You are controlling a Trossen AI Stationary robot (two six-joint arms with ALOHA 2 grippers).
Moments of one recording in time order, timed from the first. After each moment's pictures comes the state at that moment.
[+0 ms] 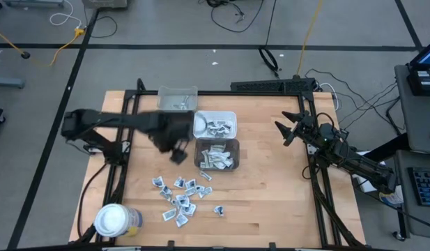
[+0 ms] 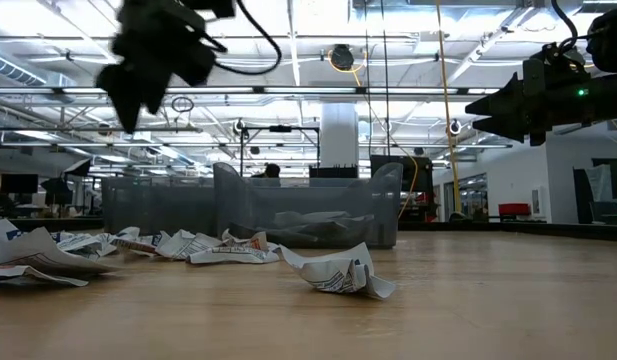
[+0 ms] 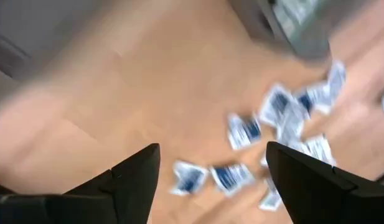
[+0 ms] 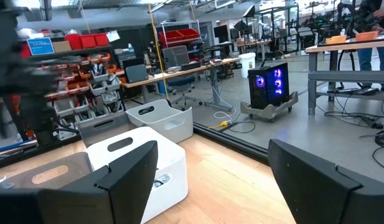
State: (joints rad) left arm 0.08 1.47 1.22 -1.22 0.19 -0.77; right arm -0.50 0.01 0.01 0.04 0.10 0.17
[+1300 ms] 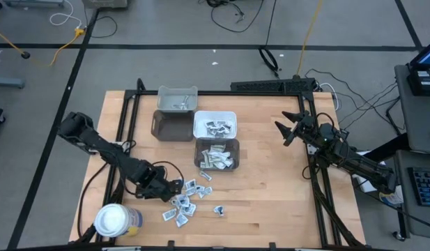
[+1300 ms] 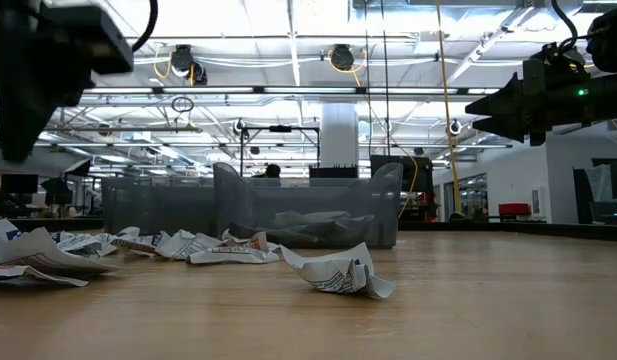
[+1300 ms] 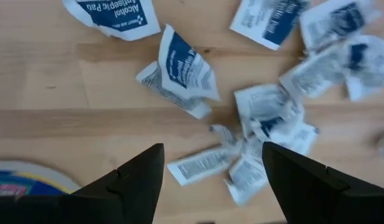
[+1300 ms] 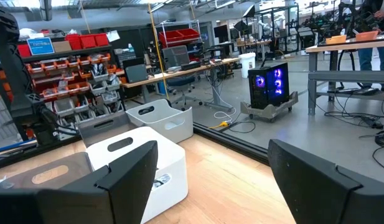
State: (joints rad) left arm -0.55 1.46 0.90 -0.72 0.10 -2.20; right arm -0.50 0.01 0.01 0.04 0.10 0.17
